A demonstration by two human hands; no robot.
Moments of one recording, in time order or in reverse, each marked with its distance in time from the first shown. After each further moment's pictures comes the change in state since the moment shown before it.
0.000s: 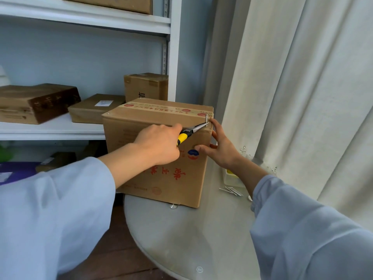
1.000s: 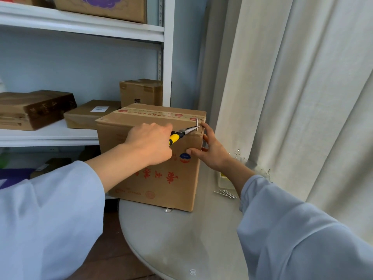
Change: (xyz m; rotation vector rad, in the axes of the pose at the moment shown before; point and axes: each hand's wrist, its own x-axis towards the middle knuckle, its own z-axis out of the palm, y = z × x) left_hand -0.006 0.006 -0.015 0.105 0.039 -0.056; right_hand -0.003 -0.009 0.002 -0.058 -0.007 0.052
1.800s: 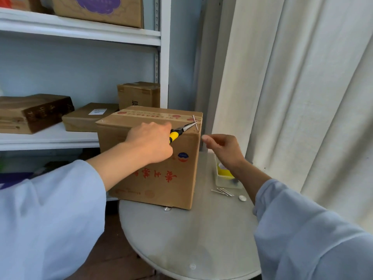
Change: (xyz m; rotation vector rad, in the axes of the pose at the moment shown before) left_hand -0.005 0.000 -0.014 -0.091 -0.027 -0.029; right_hand -0.029 -0.016 -0.025 0.041 0.278 -0.001
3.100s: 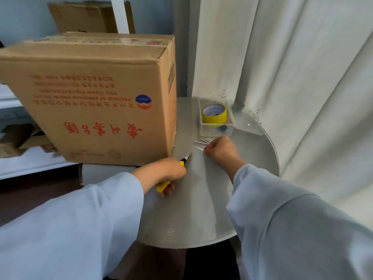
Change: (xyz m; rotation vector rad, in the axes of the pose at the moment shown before) left_hand 0.010 0.103 0.209 -0.565 -0.951 -0.321; right_hand -0.017 0.200 0.019 -0.340 -0.023 0.650
